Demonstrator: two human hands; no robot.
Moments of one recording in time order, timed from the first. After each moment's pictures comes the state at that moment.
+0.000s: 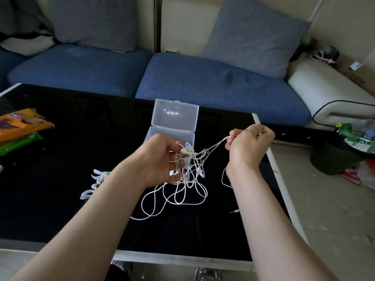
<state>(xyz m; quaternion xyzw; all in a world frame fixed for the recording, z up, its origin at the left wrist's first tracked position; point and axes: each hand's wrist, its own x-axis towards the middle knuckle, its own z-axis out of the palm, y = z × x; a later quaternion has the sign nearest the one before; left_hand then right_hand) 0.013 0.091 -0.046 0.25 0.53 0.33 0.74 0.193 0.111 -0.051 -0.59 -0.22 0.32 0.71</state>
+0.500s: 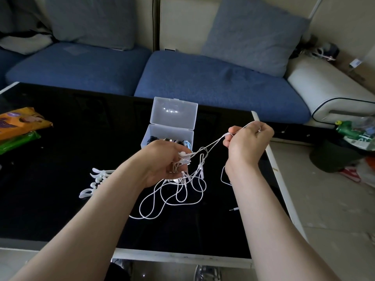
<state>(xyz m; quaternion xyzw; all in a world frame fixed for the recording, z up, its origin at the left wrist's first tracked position) 0.019 0.086 -0.051 0.39 0.59 0.29 0.64 0.191 0.107 -0.044 -0.57 -0.21 0.34 0.72</state>
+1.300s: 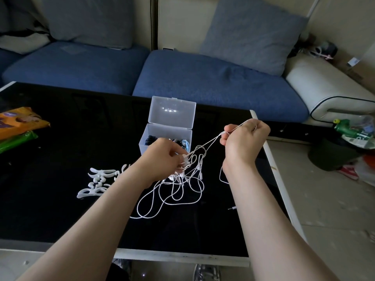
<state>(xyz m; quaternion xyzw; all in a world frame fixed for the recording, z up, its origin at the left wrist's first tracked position) 0.017 0.091 -0.075 0.61 0.60 0.25 0.45 0.188 0.106 -0.042 -0.57 -0.22 0.34 0.72</state>
